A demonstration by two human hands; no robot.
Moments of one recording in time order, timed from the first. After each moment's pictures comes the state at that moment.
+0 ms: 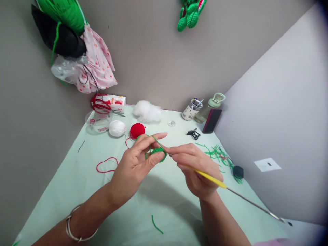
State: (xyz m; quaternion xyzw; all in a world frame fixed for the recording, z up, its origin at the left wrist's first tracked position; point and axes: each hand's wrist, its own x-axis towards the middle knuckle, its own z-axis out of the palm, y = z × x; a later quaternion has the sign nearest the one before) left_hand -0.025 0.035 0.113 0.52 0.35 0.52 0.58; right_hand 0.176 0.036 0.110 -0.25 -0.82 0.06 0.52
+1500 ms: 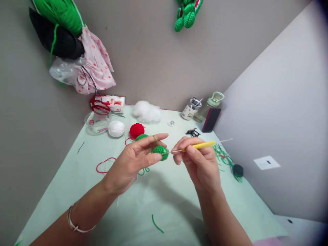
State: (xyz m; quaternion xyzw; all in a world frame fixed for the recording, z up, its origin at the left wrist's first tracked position) left_hand -0.031 0.046 0.108 0.41 0.28 0.46 0.74; right_hand 0.166 0.038 0.126 -0.30 -0.54 0.51 0.60
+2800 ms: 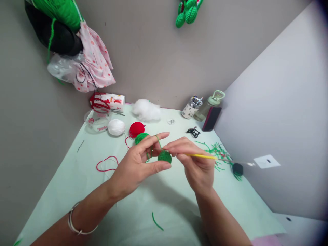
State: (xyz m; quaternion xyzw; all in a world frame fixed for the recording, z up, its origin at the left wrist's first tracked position) left_hand -0.027 0.040 0.103 0.48 0.32 0.44 0.69; right_hand 0.163 0.037 0.110 -0.28 -0.70 0.28 0.59
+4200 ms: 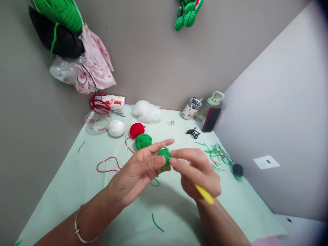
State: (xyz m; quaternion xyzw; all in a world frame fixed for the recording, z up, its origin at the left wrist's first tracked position) left_hand -0.020 0.030 0.114 0.28 0.22 0.40 0.85; right_hand 0.168 0.024 0.108 -0.26 -0.80 -0.09 0.53
